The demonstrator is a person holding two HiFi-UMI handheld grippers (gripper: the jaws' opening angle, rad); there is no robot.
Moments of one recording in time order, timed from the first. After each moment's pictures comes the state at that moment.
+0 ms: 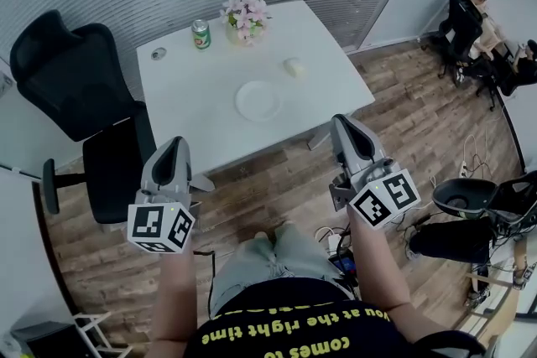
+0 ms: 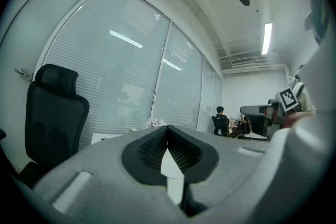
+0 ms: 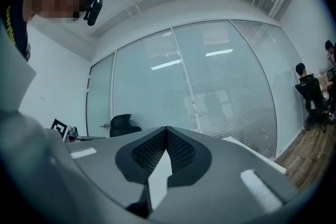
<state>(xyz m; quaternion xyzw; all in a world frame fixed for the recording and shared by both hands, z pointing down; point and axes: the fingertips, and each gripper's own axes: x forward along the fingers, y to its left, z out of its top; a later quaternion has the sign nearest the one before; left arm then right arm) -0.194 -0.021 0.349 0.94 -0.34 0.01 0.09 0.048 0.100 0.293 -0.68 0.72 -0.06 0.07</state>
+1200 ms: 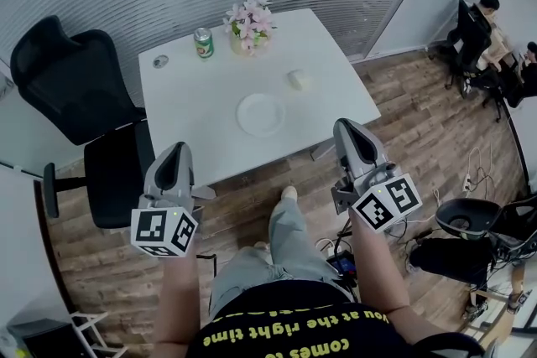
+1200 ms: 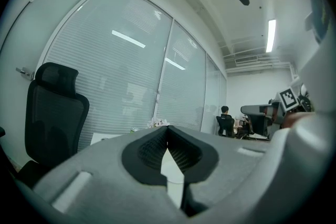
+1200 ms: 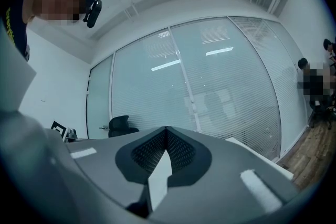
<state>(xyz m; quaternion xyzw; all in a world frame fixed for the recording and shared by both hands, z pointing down) -0.169 -0.046 0.358 0.93 -0.36 0.01 0.09 0.083 0.067 0.300 -0.67 0.73 -0.06 0.08</state>
